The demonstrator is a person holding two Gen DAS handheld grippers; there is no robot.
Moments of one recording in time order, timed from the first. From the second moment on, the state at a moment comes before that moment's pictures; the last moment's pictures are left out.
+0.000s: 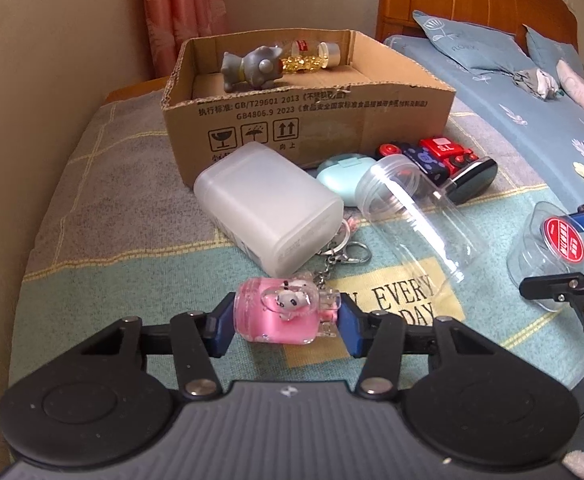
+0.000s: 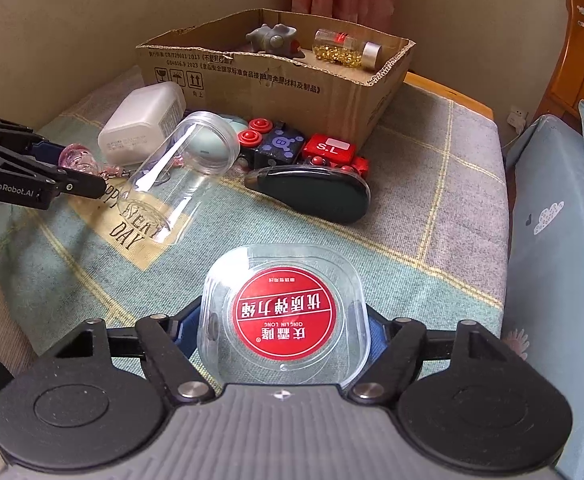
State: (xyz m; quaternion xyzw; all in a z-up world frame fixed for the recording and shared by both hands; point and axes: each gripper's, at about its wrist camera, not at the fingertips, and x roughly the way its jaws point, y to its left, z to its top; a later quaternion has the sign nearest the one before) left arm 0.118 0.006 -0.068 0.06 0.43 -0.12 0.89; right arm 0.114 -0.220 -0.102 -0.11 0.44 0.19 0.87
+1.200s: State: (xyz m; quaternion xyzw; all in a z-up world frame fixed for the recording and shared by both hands) left arm 0.184 -0.013 0.098 0.16 0.32 -0.20 0.91; right arm 0.184 -0.198 0.014 -0.12 0.32 0.25 0.90
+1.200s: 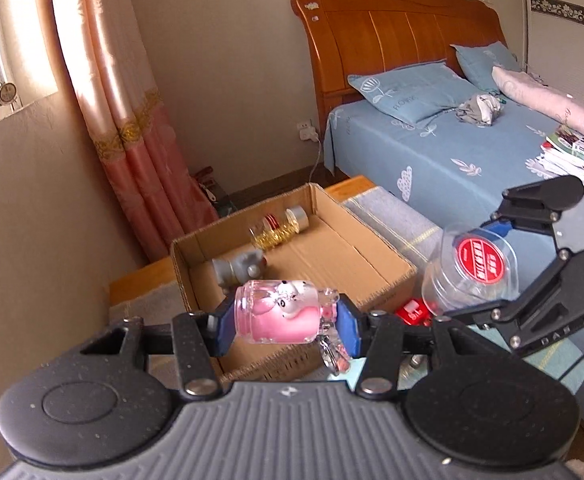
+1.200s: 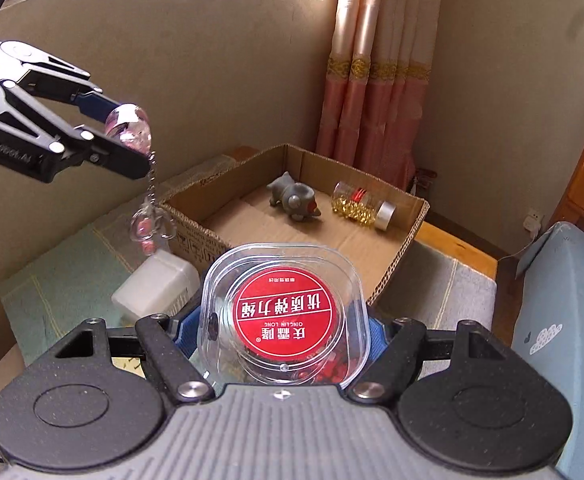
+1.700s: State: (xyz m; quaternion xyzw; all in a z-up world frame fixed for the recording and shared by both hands) left arm 0.230 0.001 0.053 0.14 0.30 -0.13 0.93; right arm 0.214 -0.188 0.030 -0.11 0.31 0.24 0.91
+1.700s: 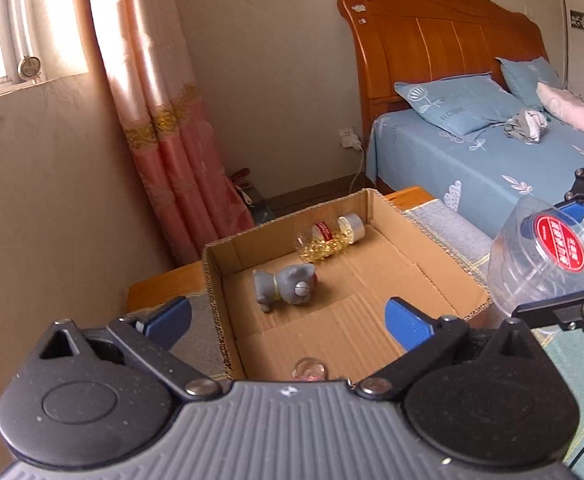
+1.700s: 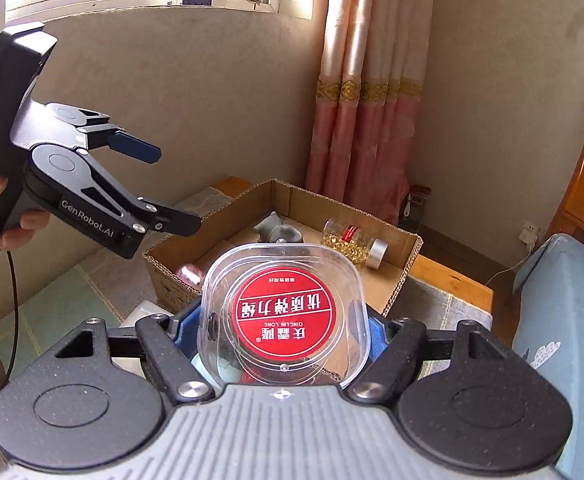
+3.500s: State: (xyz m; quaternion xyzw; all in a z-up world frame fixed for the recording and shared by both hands) left arm 0.144 0.058 -0.004 0.01 0.30 -0.03 0.95; right arm 0.365 -0.172 0.014 -0.06 0.39 0.14 0.91
